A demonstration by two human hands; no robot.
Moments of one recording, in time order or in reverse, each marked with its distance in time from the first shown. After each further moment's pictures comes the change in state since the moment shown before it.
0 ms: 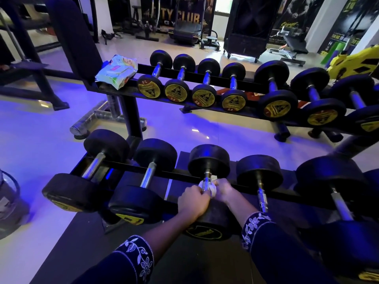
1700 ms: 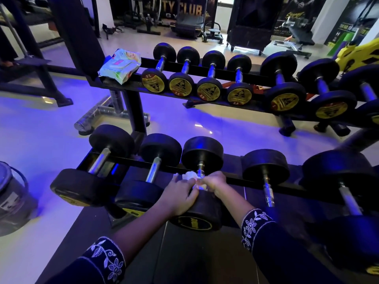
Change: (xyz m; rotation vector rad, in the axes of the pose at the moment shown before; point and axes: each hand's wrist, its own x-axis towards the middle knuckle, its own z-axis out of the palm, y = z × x) left_hand 0.002 -0.057 -0.053 0.216 -0.037 0.542; right_hand -0.052 -0.007 0.054 -0.468 0.215 -0.172
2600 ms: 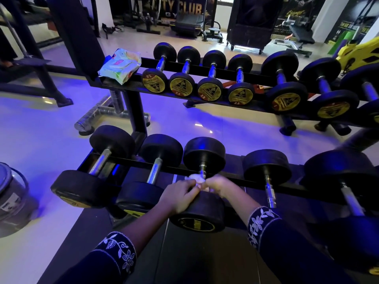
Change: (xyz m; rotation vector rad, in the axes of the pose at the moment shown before) left_hand 0.004 -0.005 -0.001 -0.051 -0.046 -0.079; right_hand 0.001 -0.003 -0.004 -0.045 -0.270 0.130
